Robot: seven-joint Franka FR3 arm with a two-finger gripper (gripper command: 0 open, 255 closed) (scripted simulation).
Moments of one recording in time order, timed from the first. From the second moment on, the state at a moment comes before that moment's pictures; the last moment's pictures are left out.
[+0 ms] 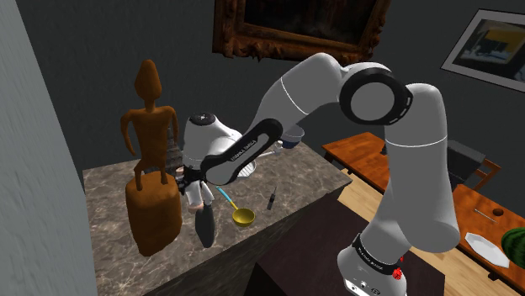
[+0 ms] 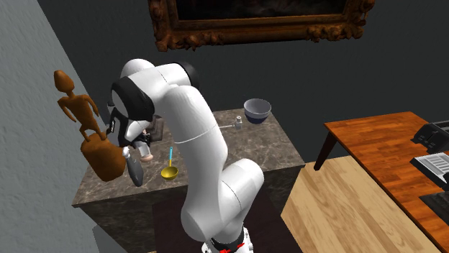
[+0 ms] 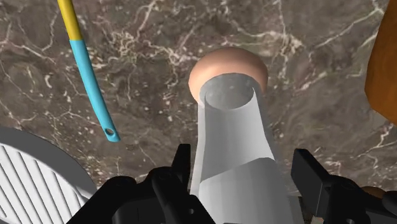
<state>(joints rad) 0.40 0.56 0.03 -1.96 -0.28 2.65 0.85</state>
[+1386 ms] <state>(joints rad) 0.42 0.67 0.01 -1.93 -0.30 2.73 0.87</state>
